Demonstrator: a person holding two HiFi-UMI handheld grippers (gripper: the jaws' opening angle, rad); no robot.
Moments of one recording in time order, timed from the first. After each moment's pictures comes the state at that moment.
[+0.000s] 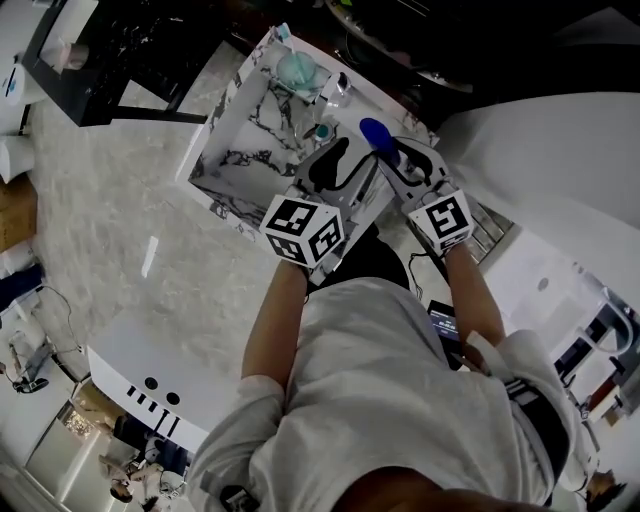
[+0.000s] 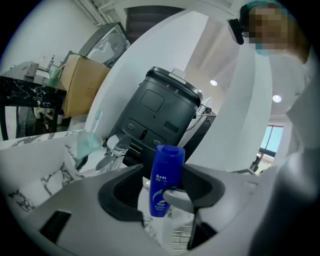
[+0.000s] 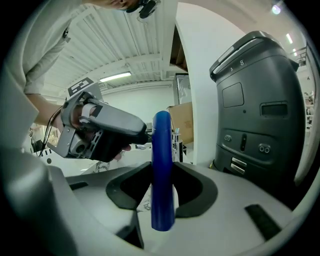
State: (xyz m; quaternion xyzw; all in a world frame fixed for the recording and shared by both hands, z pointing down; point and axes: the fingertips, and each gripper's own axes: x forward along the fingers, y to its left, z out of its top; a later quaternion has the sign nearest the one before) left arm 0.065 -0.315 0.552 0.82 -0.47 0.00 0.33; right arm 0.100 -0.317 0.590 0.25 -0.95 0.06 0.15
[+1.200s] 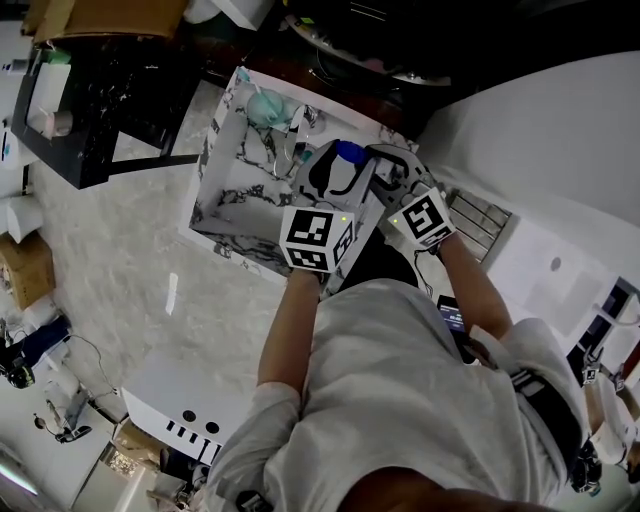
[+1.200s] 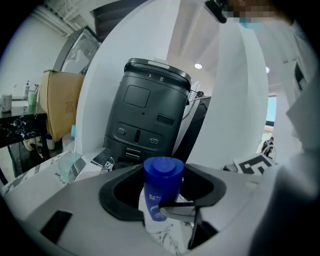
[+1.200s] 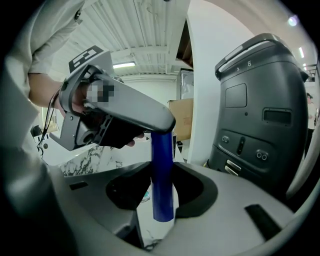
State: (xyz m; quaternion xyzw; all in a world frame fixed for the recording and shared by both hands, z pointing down) left arm 0.102 -0.360 0.555 0.85 -0.46 0.09 0.24; right arm 0.104 -0.341 0.613 0.26 -0.95 0.02 0.20
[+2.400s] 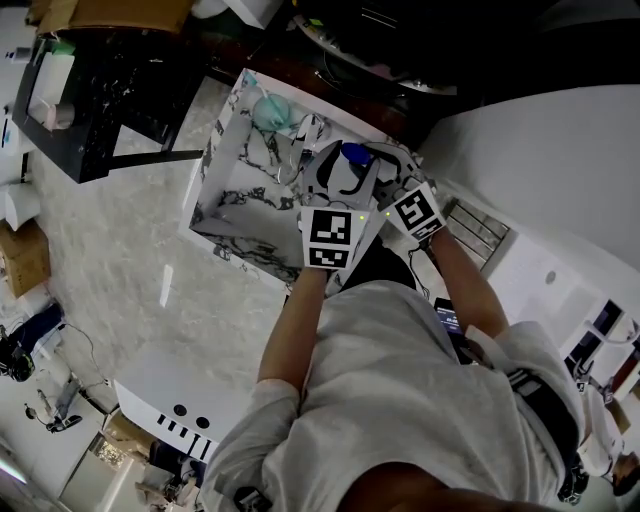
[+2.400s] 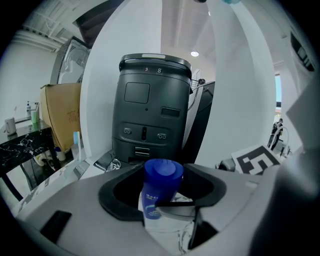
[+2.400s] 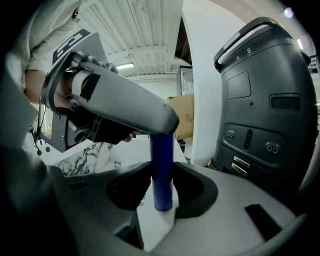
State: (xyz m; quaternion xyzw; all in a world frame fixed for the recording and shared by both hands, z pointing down) left arm 0.098 -0.381 0.575 0.83 -0.49 0.16 0.20; right arm 0.085 -0.366 0.639 0.24 -0.95 0.04 0.19
